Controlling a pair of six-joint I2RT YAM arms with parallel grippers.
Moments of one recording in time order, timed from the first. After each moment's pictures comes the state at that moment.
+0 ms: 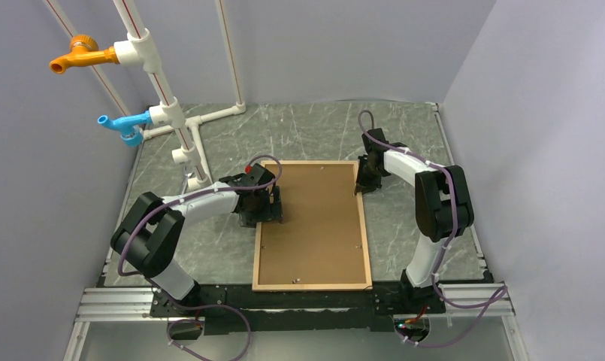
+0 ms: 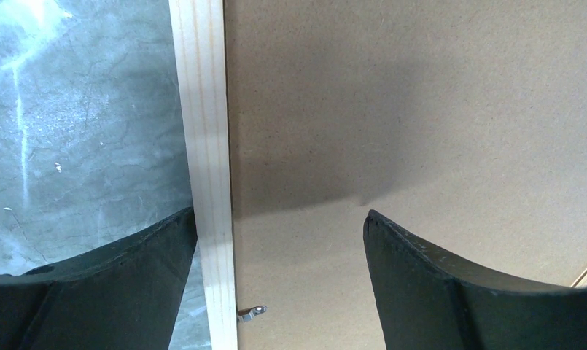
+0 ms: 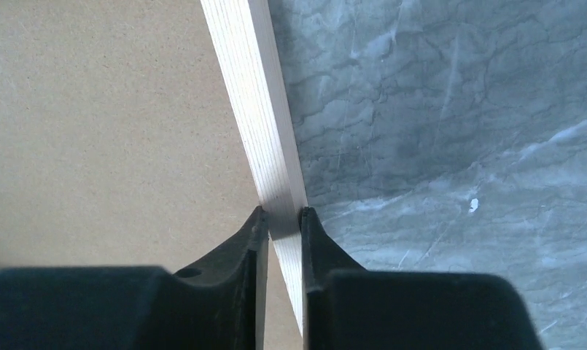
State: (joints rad) left arm -0.63 1.59 0.91 -0.48 0.01 -0.75; right arm 0.23 1.84 1.19 -0.59 -0.04 0.45
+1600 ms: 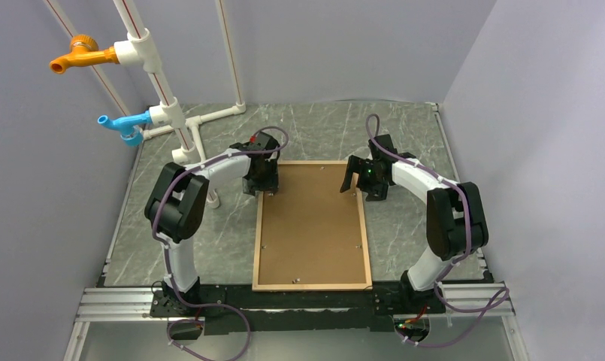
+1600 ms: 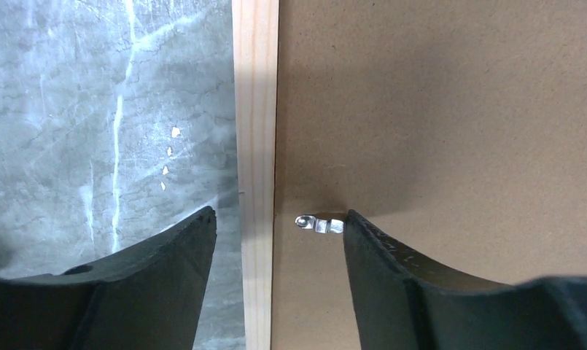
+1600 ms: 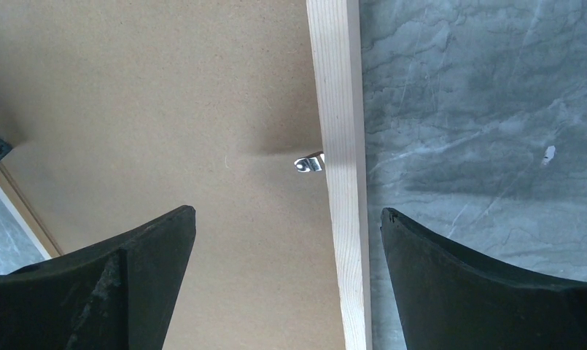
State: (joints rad) left arm -0.51 1.92 1.33 -0.63 -0.11 -0.56; right arm 0.22 1.66 1.04 -0.51 -0.20 0.48
